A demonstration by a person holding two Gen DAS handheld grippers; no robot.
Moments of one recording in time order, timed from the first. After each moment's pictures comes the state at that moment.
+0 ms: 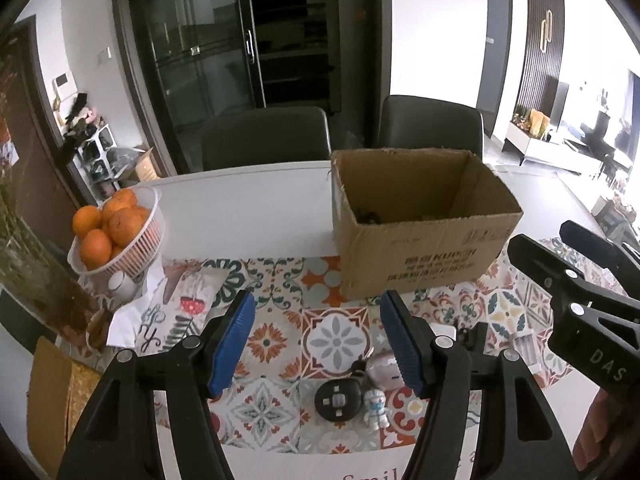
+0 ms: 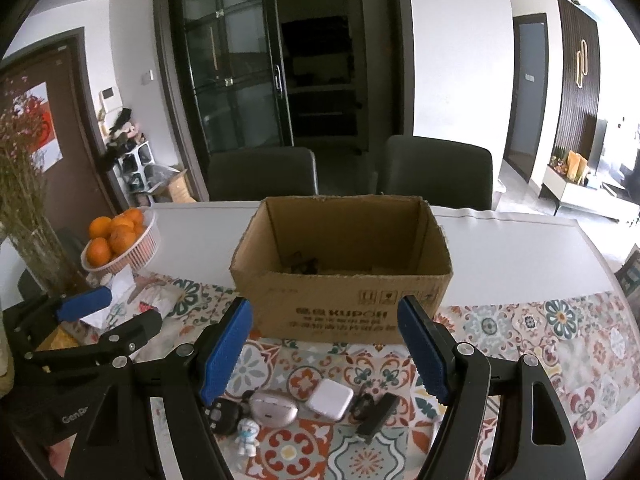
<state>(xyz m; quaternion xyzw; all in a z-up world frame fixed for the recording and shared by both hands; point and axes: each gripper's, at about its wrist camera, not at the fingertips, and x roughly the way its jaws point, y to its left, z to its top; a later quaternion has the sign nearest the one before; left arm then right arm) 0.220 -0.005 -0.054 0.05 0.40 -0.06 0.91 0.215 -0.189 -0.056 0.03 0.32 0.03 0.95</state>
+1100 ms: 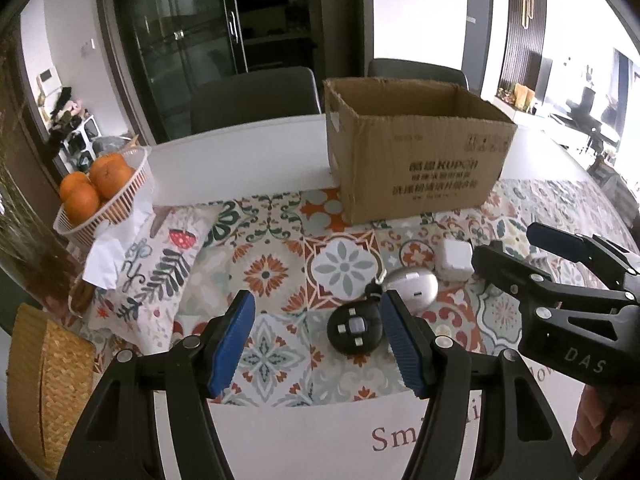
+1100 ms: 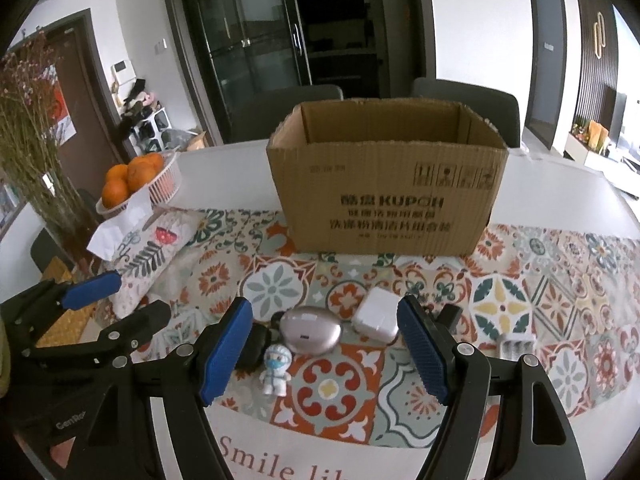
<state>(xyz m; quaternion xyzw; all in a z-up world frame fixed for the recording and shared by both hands) 0.173 0.021 -0.128 0.07 0.42 -0.09 0.90 0.180 -0.153 -0.144 0.05 0.38 0.07 0.92</state>
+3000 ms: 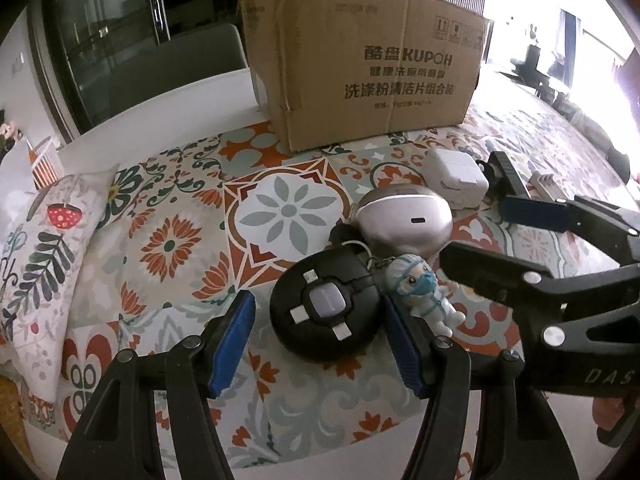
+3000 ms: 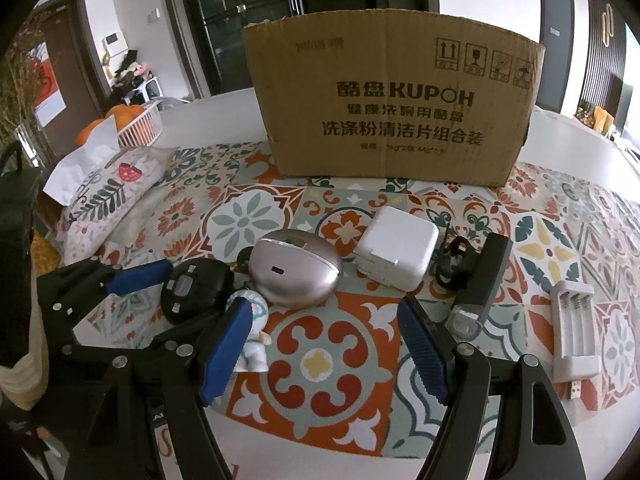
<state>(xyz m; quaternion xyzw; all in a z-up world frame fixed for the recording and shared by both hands) 0.203 0.003 -0.245 0.11 0.44 -0.20 0.87 0.195 -0.142 -0.236 0.04 0.42 0.07 0.90</state>
